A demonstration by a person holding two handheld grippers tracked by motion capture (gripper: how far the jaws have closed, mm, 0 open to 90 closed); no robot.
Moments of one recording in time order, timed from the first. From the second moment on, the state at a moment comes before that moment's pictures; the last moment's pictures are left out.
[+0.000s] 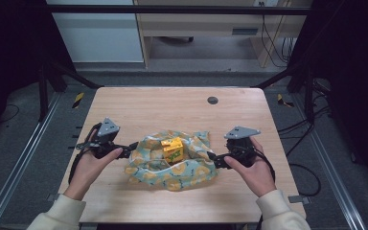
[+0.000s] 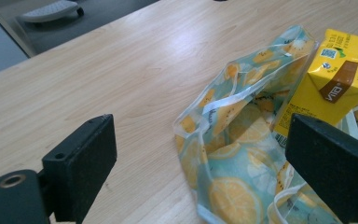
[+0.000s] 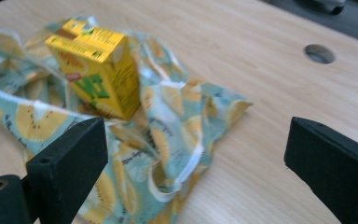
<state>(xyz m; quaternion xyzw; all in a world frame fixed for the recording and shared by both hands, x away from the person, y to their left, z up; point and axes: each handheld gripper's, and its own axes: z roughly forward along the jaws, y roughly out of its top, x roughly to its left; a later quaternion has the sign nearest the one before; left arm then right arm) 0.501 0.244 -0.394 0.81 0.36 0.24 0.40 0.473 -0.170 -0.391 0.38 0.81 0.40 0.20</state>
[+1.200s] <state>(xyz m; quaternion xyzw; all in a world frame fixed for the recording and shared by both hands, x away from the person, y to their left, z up) 0.502 0.344 -0.447 0.79 0.44 0.24 0.36 0.453 -0.281 -0.439 0.52 0.74 0.39 0.20</state>
